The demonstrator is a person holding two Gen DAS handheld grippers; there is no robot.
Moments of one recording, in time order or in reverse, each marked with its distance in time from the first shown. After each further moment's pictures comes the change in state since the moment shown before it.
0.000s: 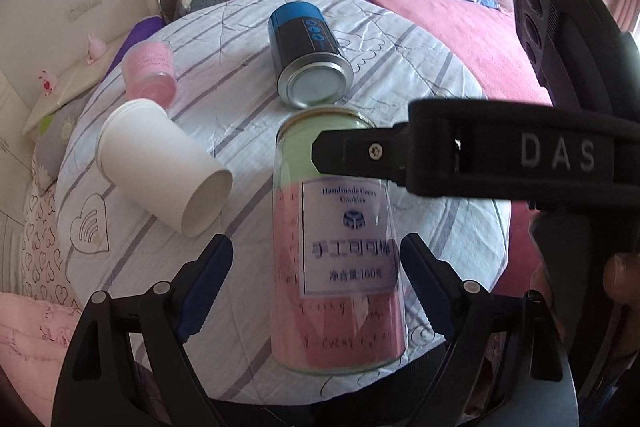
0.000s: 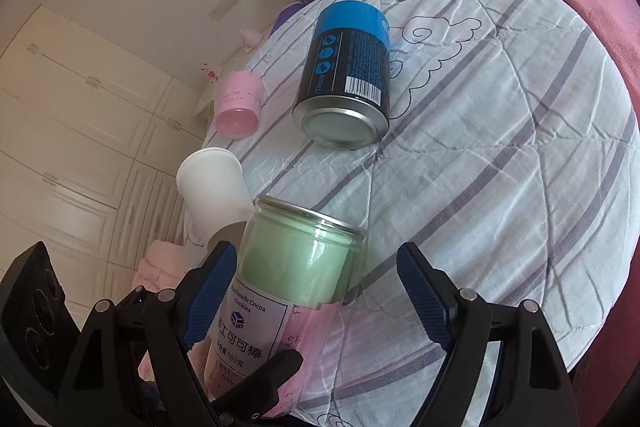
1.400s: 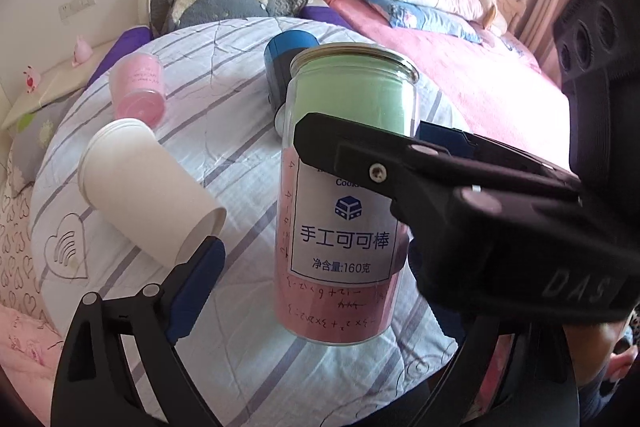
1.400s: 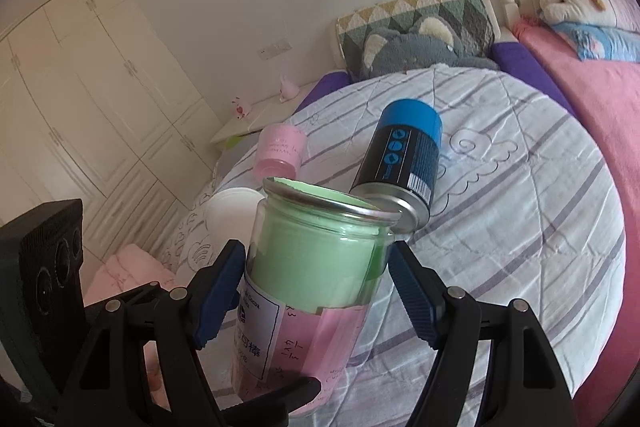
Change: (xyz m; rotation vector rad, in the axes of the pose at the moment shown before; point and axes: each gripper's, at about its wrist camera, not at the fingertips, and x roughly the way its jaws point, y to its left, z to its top) left arm 0.007 0.019 0.011 -0.053 -0.115 -0.121; right arm -0.021 0.044 -0.008 -0.313 -0.289 -0.052
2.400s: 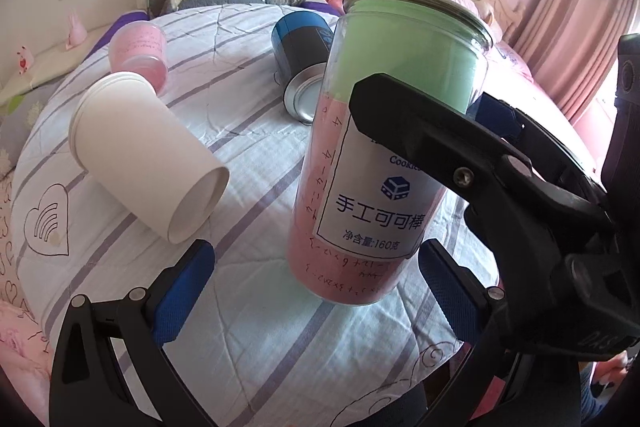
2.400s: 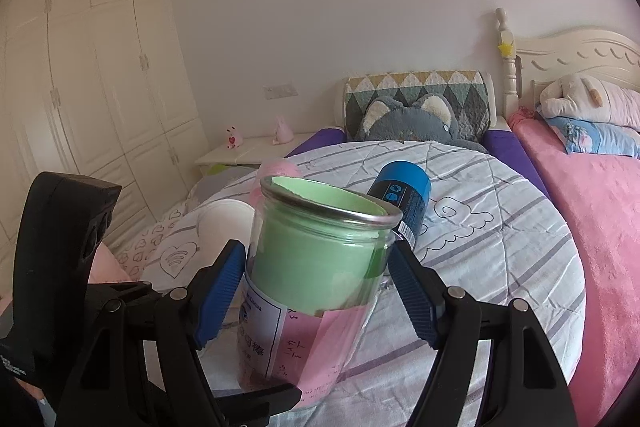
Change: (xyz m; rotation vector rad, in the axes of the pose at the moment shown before) left arm 0.009 0.020 -0.018 -0.029 0.000 -0.053; right arm -0.016 0.030 -0.024 -0.237 -0.202 -0.104
